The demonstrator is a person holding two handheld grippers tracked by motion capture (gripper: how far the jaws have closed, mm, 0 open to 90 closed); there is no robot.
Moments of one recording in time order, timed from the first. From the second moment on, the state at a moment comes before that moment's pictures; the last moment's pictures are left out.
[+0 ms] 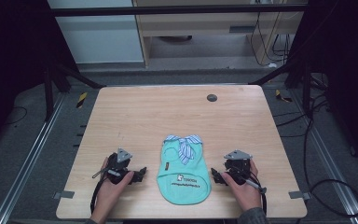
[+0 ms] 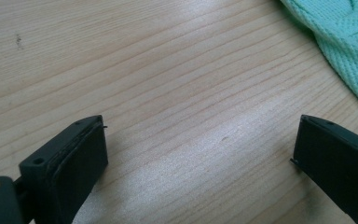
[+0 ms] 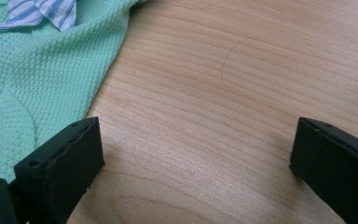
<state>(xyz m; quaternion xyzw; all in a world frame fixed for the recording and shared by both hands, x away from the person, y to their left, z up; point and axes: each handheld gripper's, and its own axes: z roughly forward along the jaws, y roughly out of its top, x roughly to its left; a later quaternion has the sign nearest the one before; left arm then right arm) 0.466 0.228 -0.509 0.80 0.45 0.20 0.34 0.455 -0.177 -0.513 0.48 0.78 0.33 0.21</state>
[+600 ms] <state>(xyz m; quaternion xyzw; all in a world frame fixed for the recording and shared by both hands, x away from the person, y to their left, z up) 0.468 0.227 -0.492 0.83 0.42 0.18 0.33 0.453 -0.178 -0.510 0.49 0.77 0.34 0.22</state>
